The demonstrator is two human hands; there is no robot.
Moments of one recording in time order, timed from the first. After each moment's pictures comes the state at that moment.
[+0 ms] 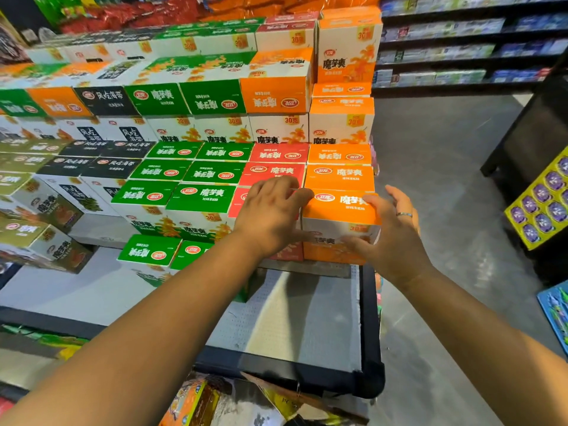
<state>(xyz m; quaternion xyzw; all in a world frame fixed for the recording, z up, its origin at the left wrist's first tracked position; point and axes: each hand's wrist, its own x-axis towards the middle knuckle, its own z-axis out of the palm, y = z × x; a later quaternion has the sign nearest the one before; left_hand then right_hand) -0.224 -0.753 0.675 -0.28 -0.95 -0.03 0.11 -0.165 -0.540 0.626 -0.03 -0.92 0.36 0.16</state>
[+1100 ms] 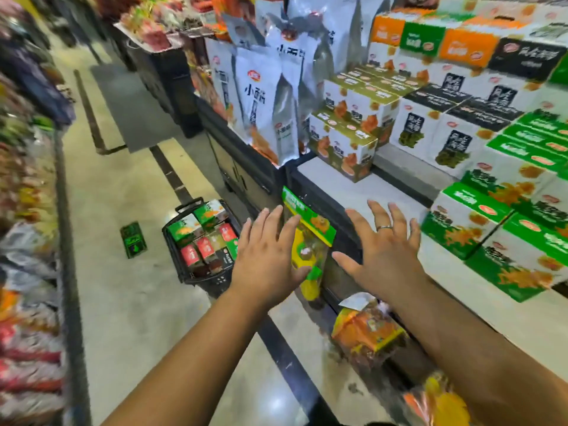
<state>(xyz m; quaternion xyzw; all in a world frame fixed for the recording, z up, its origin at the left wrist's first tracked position) 0.150 -1.175 0.654 0.22 -0.97 -0.03 0.10 0.023 -1.021 0.654 0.37 -0.92 0.13 0.05</state>
